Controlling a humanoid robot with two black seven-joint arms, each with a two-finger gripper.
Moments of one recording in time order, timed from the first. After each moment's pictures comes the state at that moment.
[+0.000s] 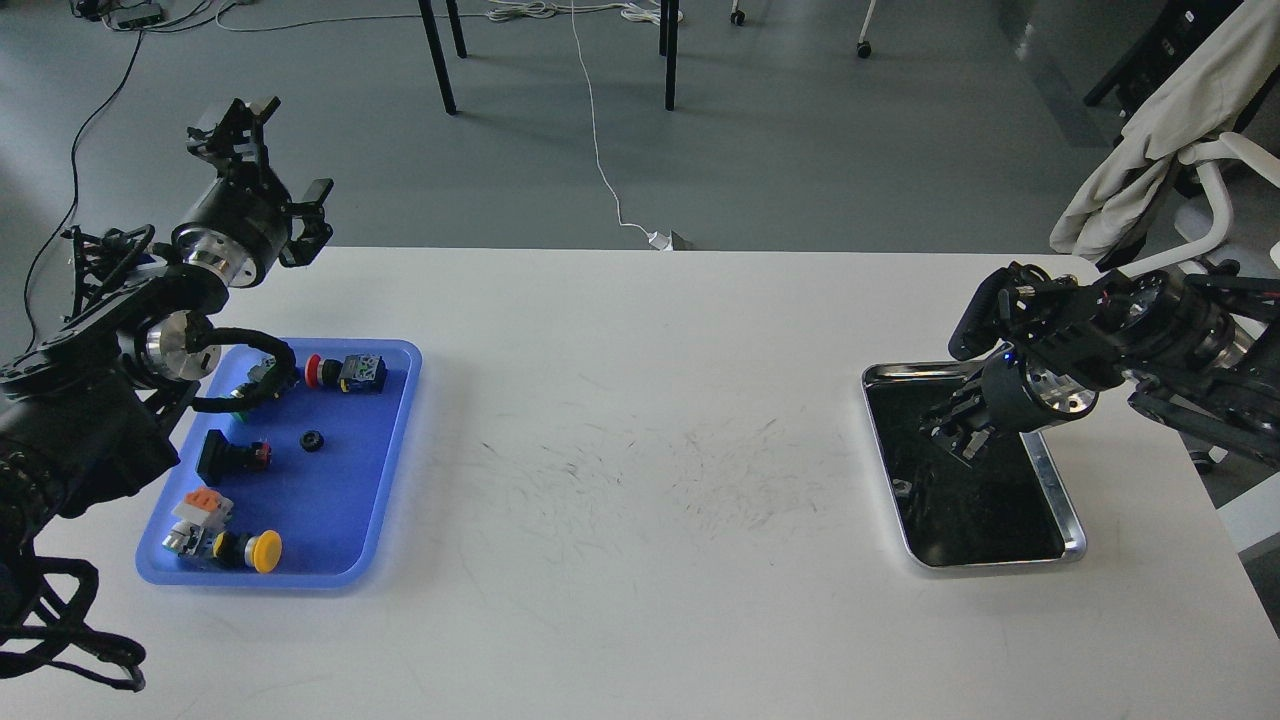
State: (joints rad) left arm -0.90 0.34 -0.50 -0.39 0.00 -0.33 -0.36; right arm 1.24 -0.59 -0.28 0.98 -2.00 0.37 0.49
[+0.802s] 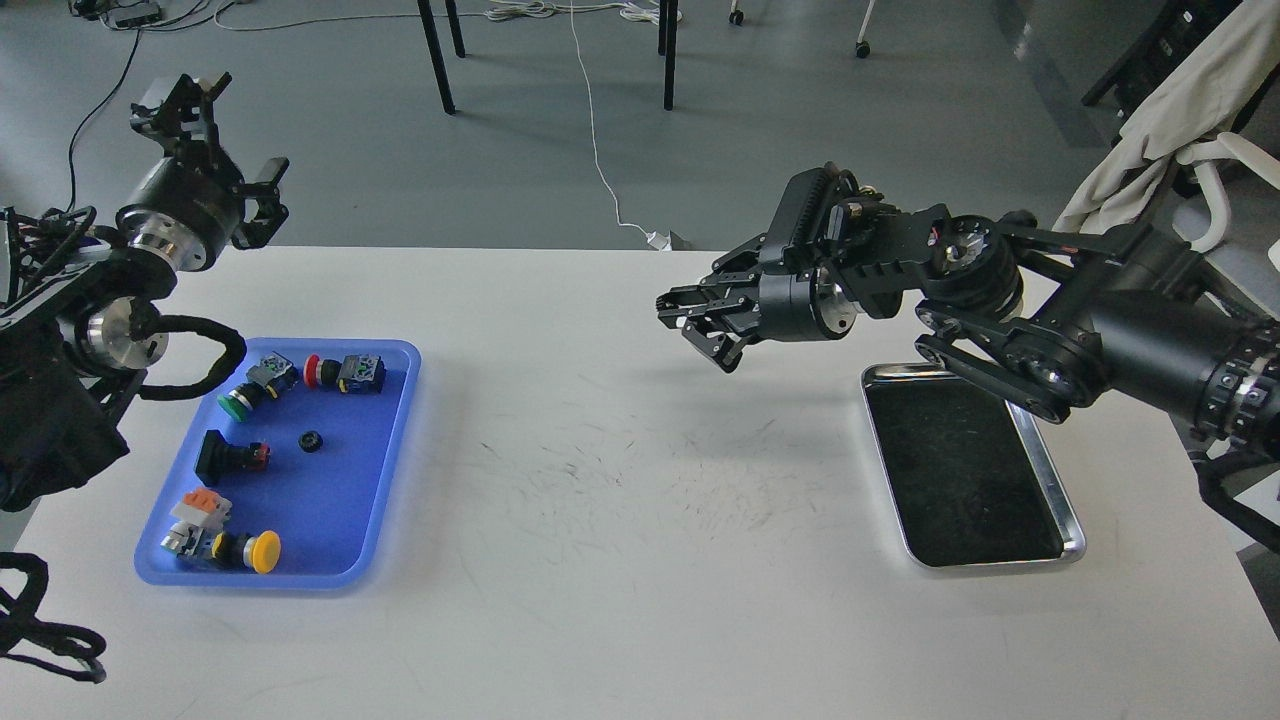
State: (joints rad) left arm -0.91 0.42 -0.50 -0.40 0.00 -0.37 -0.36; right arm 1.21 -0.22 0.01 0.87 -2.00 0.02 0.49
